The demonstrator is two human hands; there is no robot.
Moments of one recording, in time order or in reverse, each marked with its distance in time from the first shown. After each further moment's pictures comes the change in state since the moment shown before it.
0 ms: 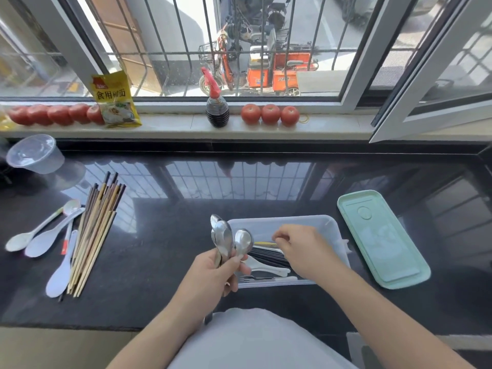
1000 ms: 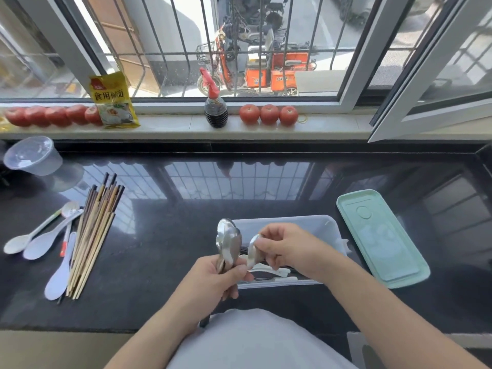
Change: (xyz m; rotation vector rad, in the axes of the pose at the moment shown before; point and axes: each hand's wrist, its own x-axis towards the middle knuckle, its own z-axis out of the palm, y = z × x) left_hand -0.005 0.001 -0.007 0.084 -0.097 -0.008; right_hand -0.014 -0.035 -0.021 0.806 -0.414 0.041
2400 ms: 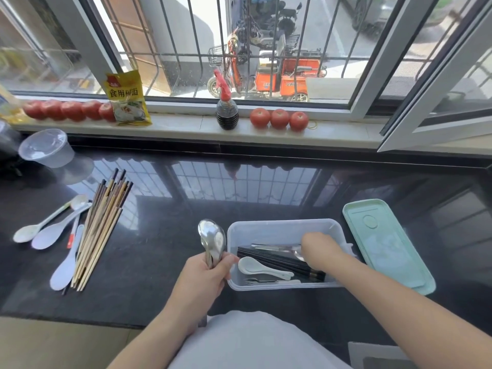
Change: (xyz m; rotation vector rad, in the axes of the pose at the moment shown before) left_hand 0.011 -0.024 -0.012 -0.070 0.241 0.016; right_hand 0.055 0.061 -0.059 -1.446 0.210 0.412
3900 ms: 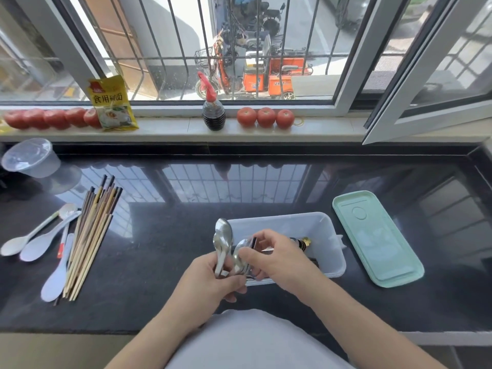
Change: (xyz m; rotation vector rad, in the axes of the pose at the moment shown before) left_hand -0.021 0.025 0.008 0.133 -0.214 0.074; right_hand -0.119 -0.069 -0.046 1.408 0.046 -0.214
